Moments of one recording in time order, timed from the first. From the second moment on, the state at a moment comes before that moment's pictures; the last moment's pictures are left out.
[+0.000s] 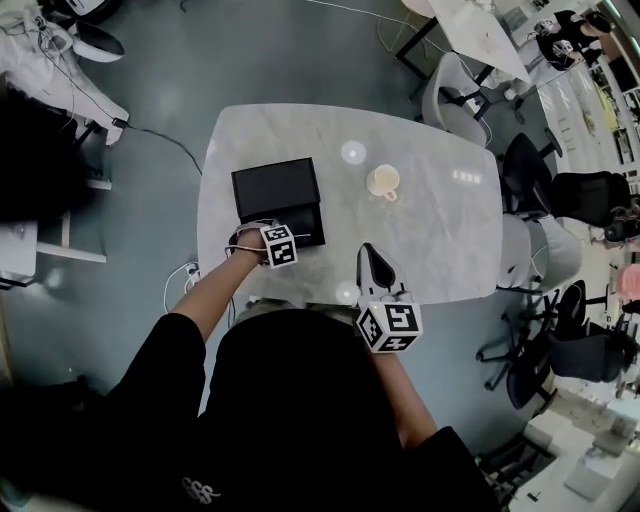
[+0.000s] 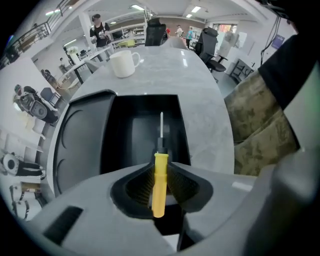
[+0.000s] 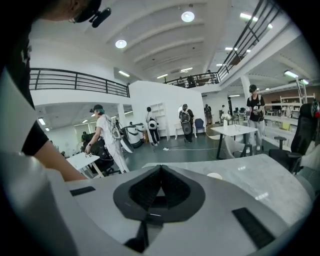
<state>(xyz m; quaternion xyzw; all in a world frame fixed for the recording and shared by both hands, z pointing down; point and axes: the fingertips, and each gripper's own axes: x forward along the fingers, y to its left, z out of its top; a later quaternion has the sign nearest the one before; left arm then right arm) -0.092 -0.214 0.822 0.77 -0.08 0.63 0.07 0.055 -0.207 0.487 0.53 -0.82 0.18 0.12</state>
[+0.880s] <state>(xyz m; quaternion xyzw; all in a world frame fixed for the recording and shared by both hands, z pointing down) -0.107 -0.218 0.858 0.77 -0.08 0.62 0.07 0.047 -0.173 0.499 0.59 -0.78 0.18 0.12</state>
